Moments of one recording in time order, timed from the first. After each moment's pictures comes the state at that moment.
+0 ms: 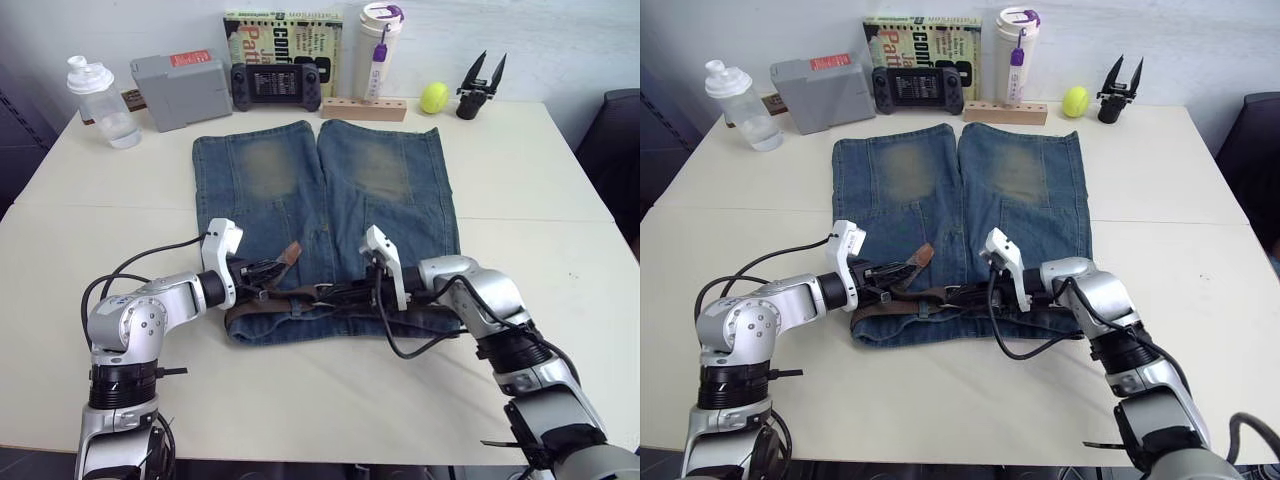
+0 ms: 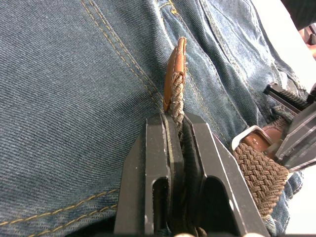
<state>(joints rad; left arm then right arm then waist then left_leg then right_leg) -0.44 0.42 0.19 -0.18 -0.70 1.17 -0.37 -0.67 -0.43 0.27 0.11 0.44 0.74 1.15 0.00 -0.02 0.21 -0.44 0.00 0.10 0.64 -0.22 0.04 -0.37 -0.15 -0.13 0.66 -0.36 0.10</state>
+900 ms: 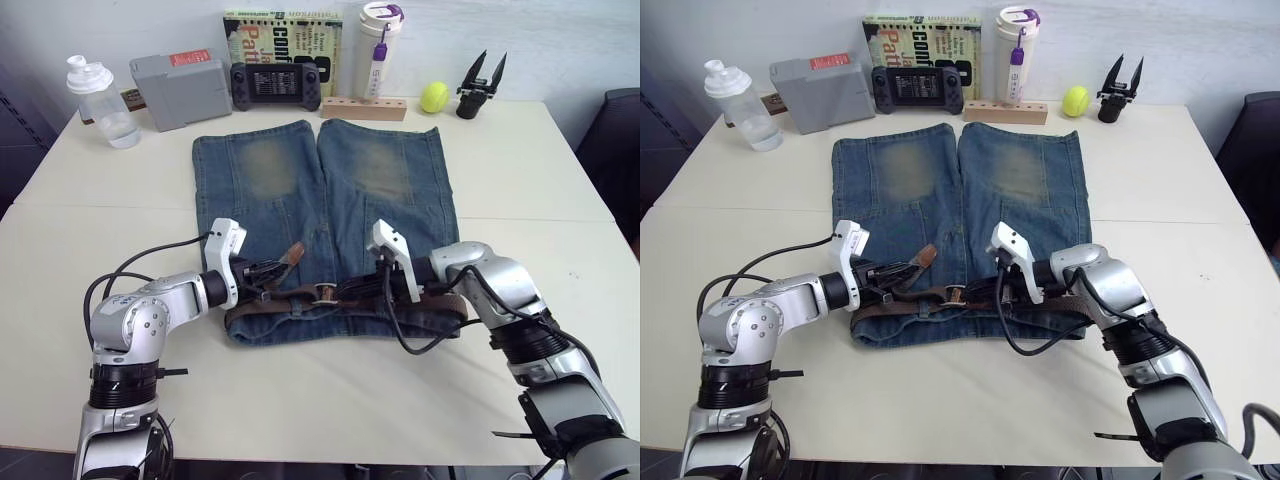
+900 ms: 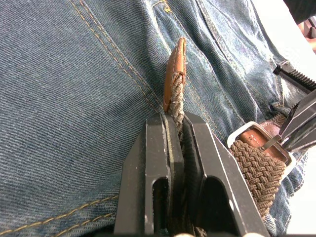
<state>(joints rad) -0.45 0.43 0.17 -0.19 -0.70 1.15 -0.38 -0.70 -0.50 0.30 0.09 0.38 0.74 1.20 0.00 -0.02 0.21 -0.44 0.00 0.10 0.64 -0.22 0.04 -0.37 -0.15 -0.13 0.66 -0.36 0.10</state>
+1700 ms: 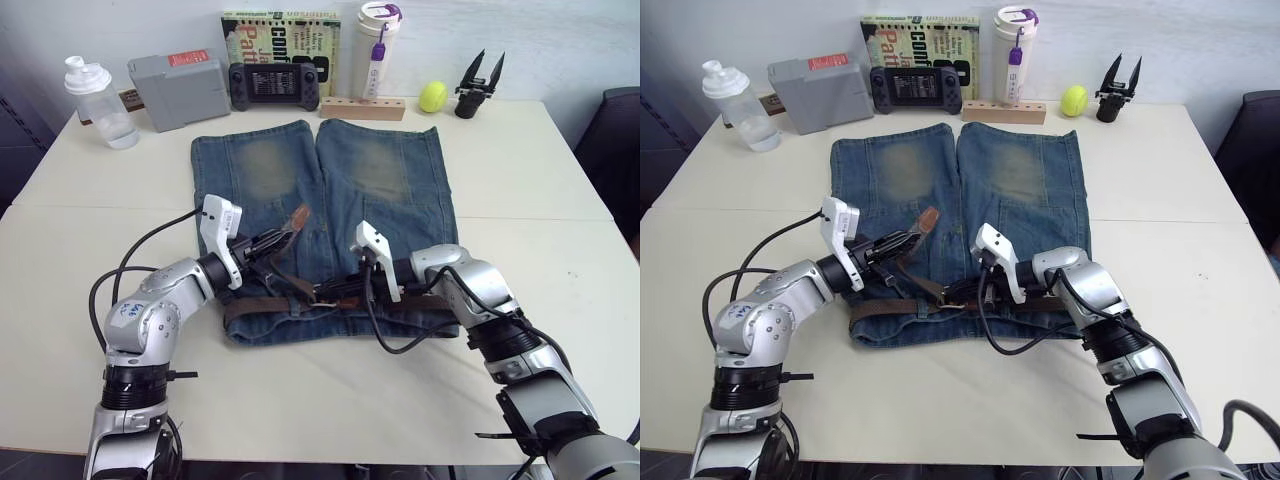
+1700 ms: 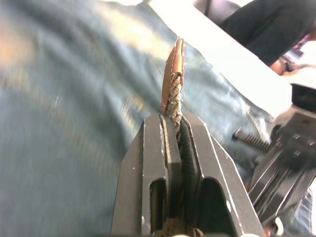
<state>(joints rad) -0.42 0.38 0.12 -0.19 -0.57 0.71 -0.51 -0.73 -0.42 0.31 0.17 0.35 0.68 1.19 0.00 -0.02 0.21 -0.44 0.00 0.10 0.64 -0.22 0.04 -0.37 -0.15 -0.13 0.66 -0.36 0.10</state>
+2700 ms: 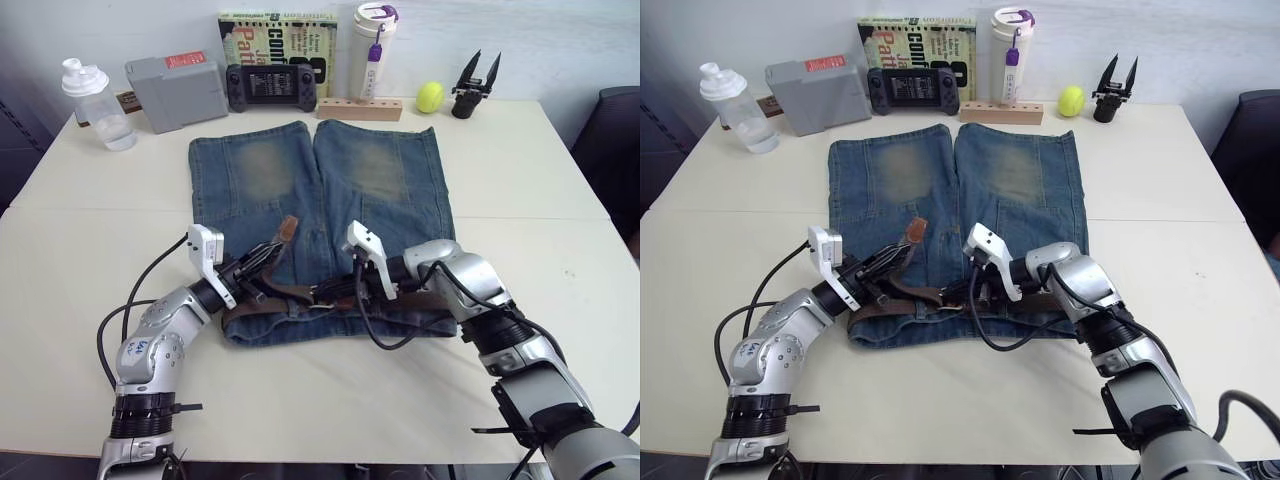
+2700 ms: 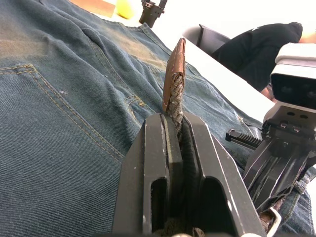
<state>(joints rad) -0.28 0.31 0.18 -0.11 -0.59 0.50 -0.61 -0.81 -0.41 0.40 0.21 0.28 0.74 1.19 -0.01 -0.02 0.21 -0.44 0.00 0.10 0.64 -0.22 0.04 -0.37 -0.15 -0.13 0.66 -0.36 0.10</state>
